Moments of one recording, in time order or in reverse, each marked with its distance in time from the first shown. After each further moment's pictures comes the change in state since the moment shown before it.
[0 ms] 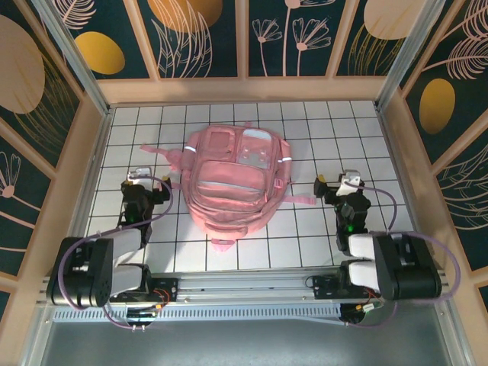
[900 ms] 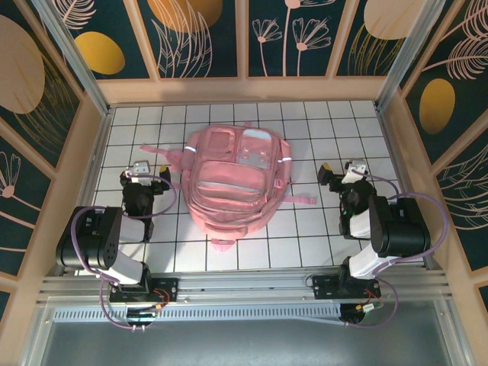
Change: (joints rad) left arm 0.021 0.240 0.018 0.371 0.026 -0.002; right arm -0.136 0.264 0.143 0.152 -0.146 0.054
